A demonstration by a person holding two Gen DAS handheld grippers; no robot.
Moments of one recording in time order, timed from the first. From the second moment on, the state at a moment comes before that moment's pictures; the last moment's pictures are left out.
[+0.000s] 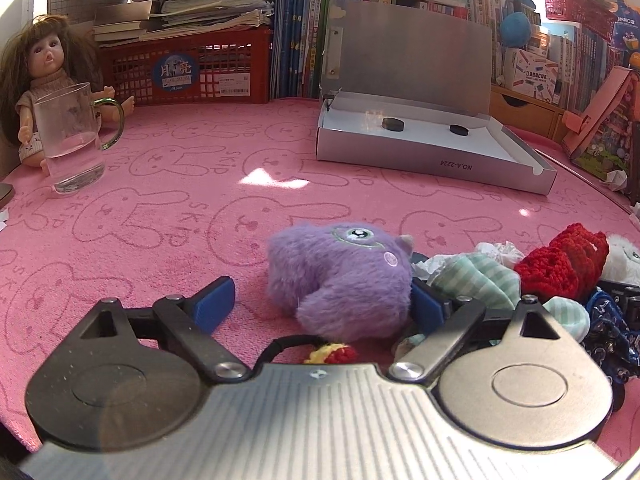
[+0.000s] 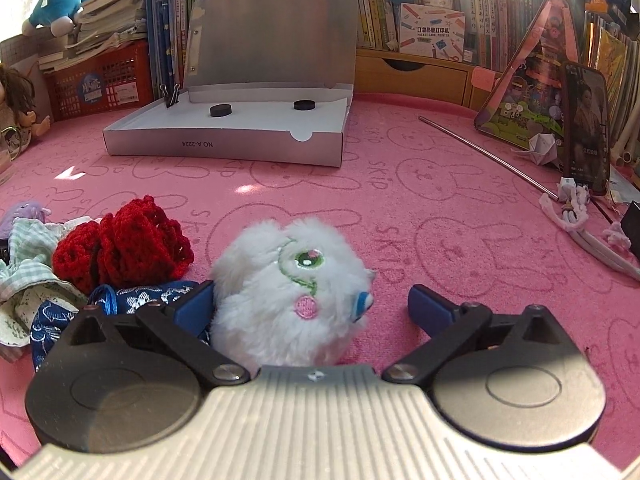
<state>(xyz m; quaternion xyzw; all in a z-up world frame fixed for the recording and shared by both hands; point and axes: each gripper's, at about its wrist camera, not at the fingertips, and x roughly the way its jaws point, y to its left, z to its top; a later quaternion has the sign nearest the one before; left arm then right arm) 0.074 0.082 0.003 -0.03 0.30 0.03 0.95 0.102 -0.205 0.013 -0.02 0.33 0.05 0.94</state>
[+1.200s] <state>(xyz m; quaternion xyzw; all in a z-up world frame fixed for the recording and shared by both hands) 0.080 0.073 0.009 -0.03 0.30 0.01 0.95 0.104 -0.203 0.013 -0.03 0.33 0.04 0.94</state>
